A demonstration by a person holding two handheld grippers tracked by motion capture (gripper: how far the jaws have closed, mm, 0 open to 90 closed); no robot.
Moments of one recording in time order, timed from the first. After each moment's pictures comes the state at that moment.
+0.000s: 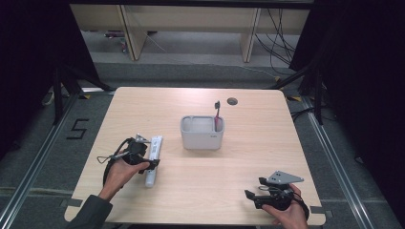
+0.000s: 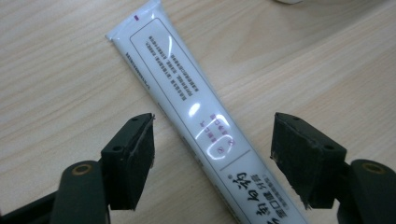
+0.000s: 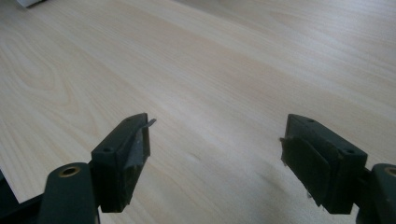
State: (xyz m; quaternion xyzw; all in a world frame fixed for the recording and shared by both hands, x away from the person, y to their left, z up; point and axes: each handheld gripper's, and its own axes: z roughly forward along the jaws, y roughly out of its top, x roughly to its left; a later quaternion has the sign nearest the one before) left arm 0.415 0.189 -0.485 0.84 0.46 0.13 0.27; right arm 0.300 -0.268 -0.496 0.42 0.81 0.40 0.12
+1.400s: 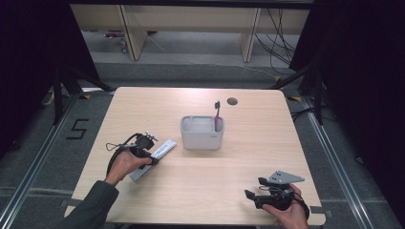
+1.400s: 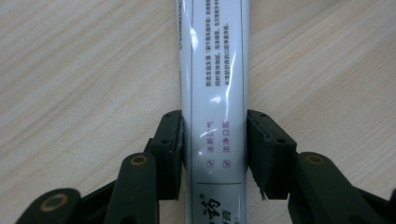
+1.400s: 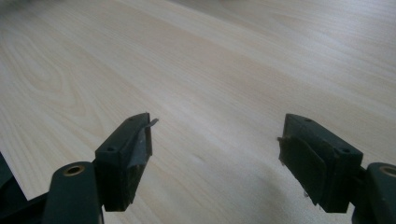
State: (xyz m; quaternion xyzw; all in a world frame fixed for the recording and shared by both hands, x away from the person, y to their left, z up) left arm 0.442 0.176 -0.488 0.88 0.42 0.08 0.19; right arm 0.301 -0.269 -0.494 0.41 0.81 0.40 0.12
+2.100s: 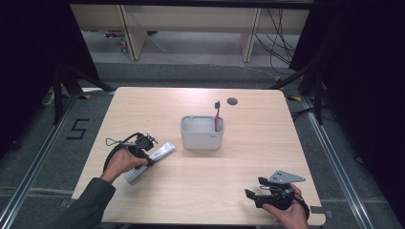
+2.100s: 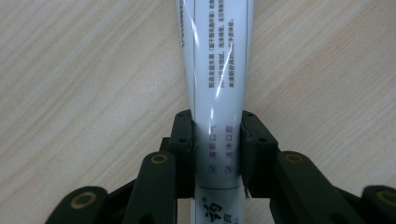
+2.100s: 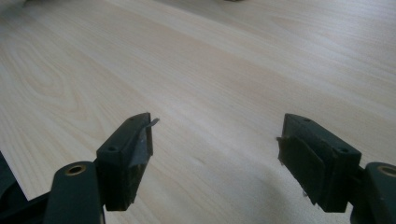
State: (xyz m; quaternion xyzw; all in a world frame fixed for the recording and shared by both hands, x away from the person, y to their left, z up) left arm 0.438 0.179 -0.479 0.91 0.38 0.07 0.15; right arm 0.302 -0.271 -0.493 0.41 0.81 0.41 0.12
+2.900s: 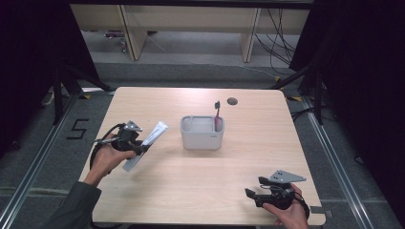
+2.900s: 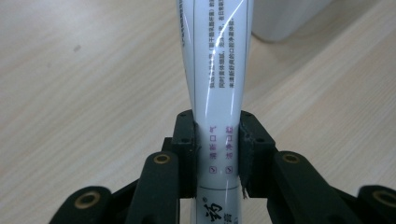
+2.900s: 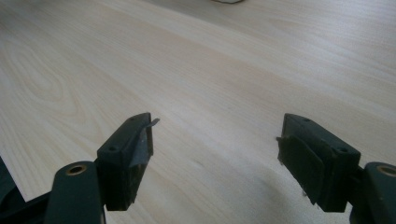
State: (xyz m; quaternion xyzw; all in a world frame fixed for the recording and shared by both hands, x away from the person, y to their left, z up) left arm 0.427 0.213 -0.430 0.85 0.39 0.15 0.31; right arm 0.302 -0.270 -0.494 0.42 0.80 0.42 0.12
